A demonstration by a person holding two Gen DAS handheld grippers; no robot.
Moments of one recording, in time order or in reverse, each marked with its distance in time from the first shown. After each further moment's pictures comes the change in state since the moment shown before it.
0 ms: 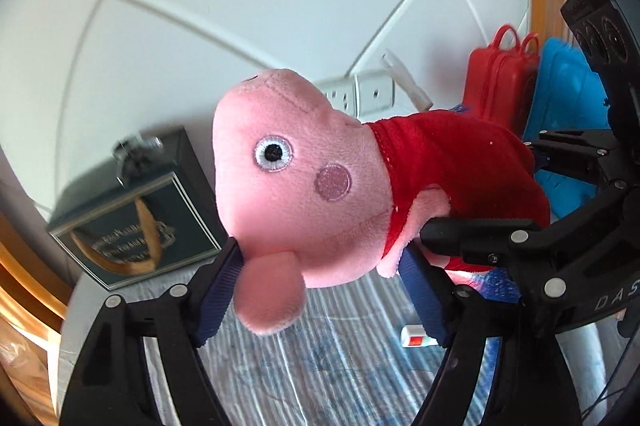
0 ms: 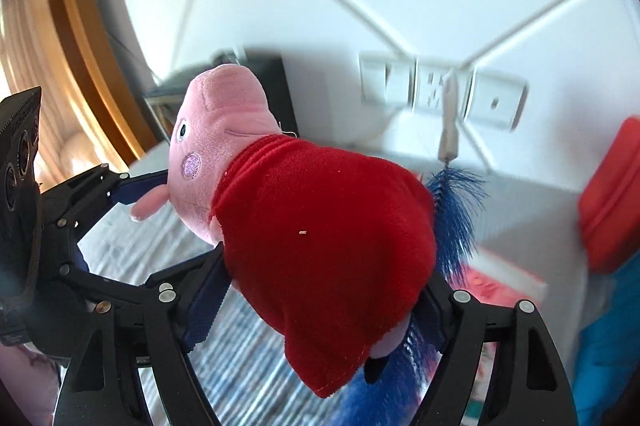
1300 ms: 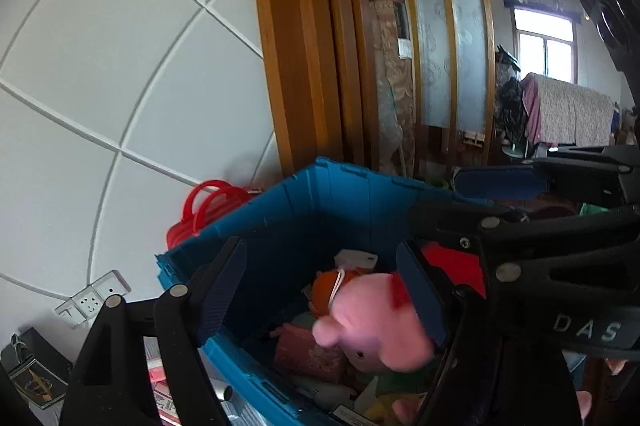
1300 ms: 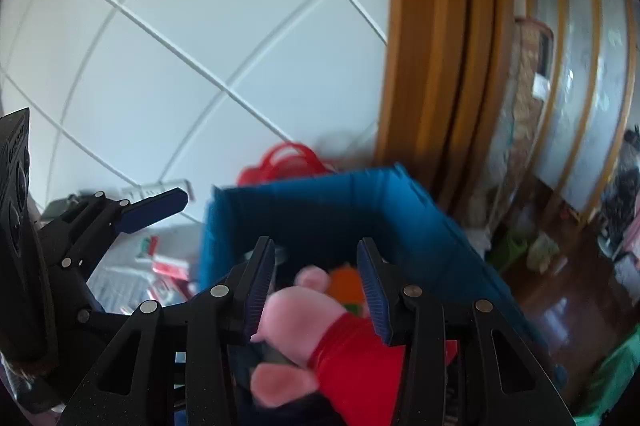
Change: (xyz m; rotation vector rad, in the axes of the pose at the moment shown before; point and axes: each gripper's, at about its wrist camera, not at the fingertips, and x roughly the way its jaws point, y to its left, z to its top) left arm -0.186 -0.497 0.184 0.276 -0.233 -0.399; right arm -0.480 -0.198 -0.103 0.321 -0.218 -0.609
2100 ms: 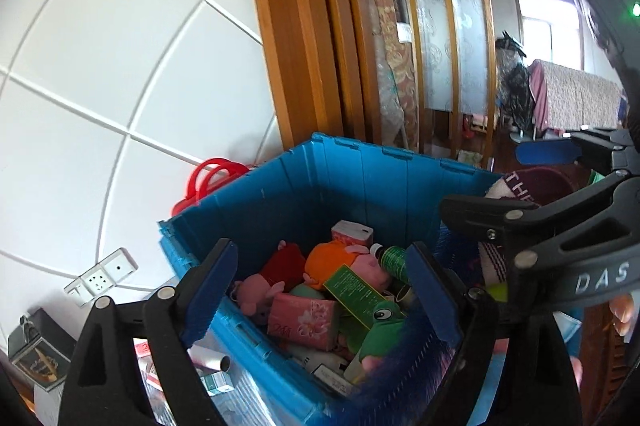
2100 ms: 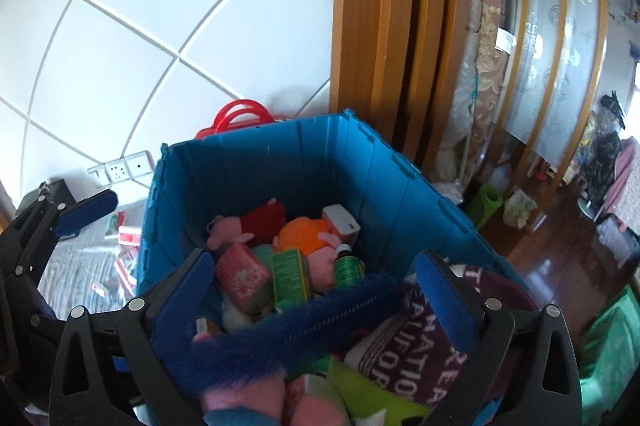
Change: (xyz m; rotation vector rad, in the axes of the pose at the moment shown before) left arm -0.038 -0.020 -0.047 -0.012 0.000 0.052; right arm -0.017 -0.072 -0.061 0.062 0.073 -0.085
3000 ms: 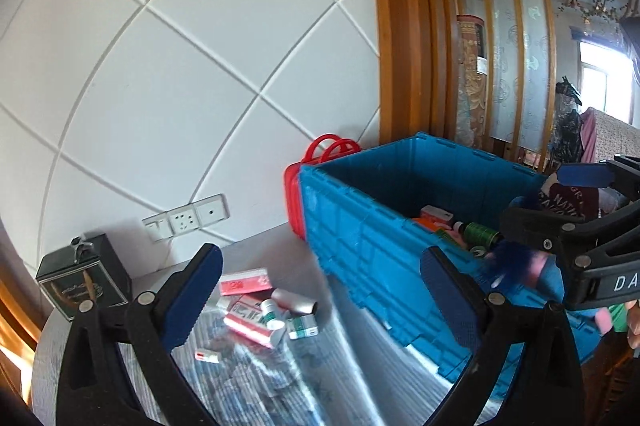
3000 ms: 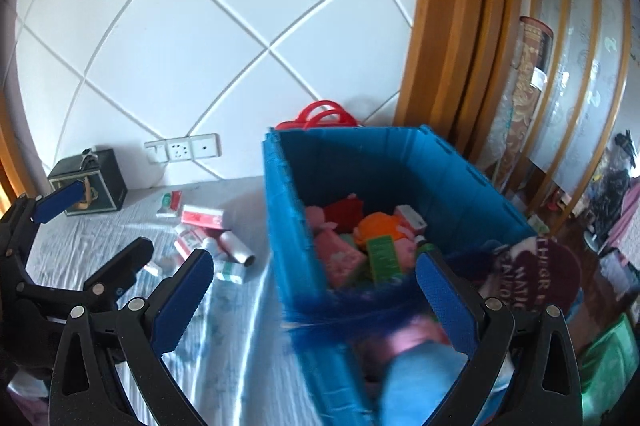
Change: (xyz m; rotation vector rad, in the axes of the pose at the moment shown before) left arm -0.126 0.154 -0.109 -0.193 -0.037 0.190; right arm -0.061 0.182 -0.038 -0.123 -0.037 0.041
